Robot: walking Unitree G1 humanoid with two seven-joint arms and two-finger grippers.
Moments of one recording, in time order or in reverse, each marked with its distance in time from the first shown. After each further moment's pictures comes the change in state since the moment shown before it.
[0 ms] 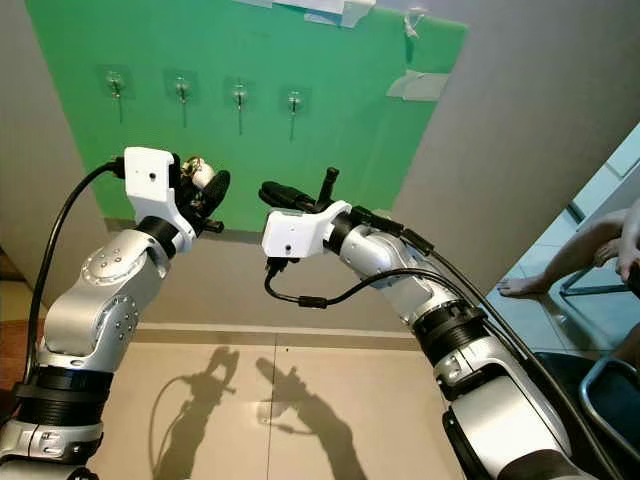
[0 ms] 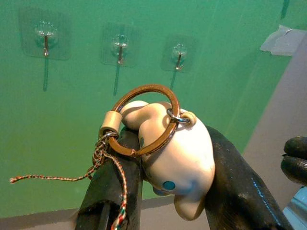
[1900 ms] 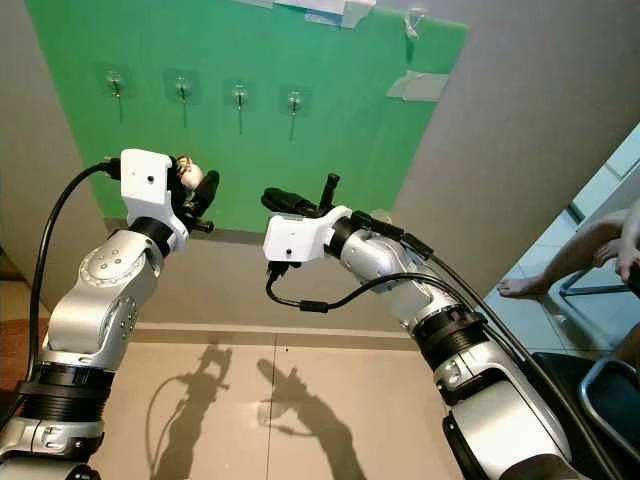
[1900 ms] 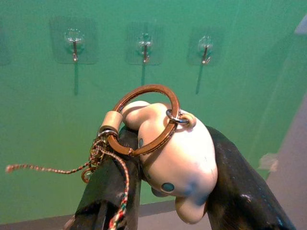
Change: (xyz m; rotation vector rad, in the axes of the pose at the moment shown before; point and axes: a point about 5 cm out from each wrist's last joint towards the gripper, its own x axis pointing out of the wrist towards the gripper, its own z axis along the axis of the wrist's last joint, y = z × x) left arm 0.001 0.014 -0.007 0.129 0.004 0.077; right arm -0.002 0.006 -0.002 0.018 0.025 0.020
